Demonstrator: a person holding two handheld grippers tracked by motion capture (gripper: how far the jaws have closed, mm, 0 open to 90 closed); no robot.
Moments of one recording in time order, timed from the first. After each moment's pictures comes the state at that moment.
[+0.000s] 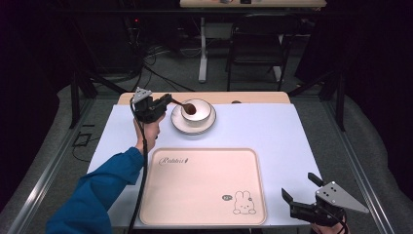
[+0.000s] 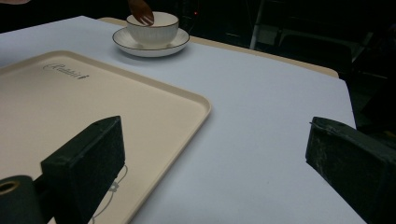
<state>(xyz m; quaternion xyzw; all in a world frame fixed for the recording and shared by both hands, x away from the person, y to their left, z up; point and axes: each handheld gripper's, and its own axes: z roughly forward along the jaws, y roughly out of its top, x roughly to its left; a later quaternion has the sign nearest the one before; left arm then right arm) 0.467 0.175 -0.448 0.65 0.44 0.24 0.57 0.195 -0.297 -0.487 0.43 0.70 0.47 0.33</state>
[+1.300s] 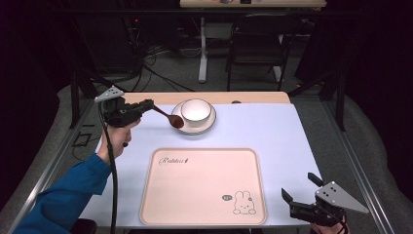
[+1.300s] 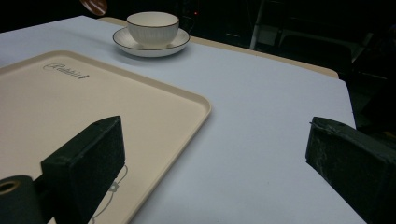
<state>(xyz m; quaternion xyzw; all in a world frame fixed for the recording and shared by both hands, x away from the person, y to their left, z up) 0.417 0.235 -0.398 0.72 0.39 0.16 0.56 0.195 -0.297 -0.487 0.43 0.70 0.47 0.33</state>
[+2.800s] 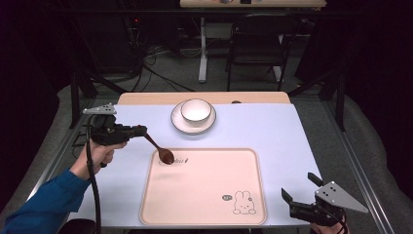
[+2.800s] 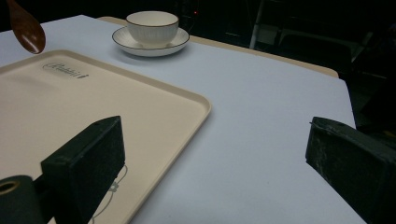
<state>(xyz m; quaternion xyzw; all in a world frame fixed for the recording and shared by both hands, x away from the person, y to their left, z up) 0.379 0.264 -0.406 0.80 0.35 0.04 0.48 0.195 -0.297 -0.487 0.43 0.70 0.47 0.33</state>
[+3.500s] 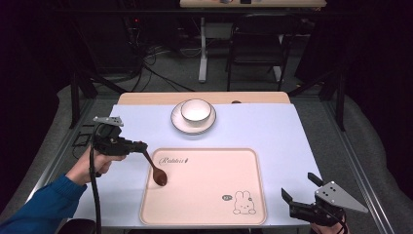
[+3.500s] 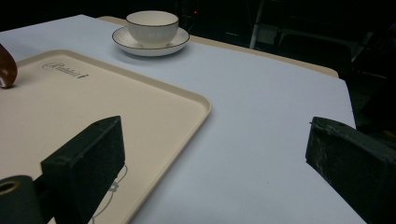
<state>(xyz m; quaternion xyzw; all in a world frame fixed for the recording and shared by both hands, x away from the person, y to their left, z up) 0.375 0.263 -0.432 0.85 0.34 -0.03 0.40 0.196 -0.297 -0.487 0.43 0.70 0.47 0.33</state>
